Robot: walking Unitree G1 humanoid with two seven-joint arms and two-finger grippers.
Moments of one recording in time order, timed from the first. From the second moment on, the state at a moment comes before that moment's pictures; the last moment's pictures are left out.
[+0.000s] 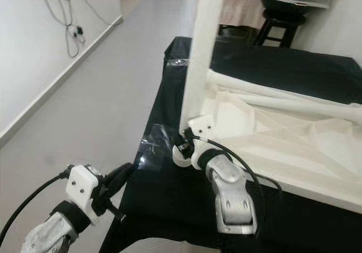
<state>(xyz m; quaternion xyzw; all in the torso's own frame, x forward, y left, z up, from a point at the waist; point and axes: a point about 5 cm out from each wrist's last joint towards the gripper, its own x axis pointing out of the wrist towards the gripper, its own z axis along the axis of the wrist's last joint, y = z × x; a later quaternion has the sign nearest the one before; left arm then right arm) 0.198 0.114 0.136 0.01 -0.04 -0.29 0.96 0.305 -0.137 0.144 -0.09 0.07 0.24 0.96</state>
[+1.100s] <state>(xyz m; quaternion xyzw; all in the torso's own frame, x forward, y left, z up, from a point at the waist) 0.201 0.101 0.123 -0.02 -0.02 -0.32 0.95 0.368 -0.148 0.180 -0.01 0.04 0.53 0.85</state>
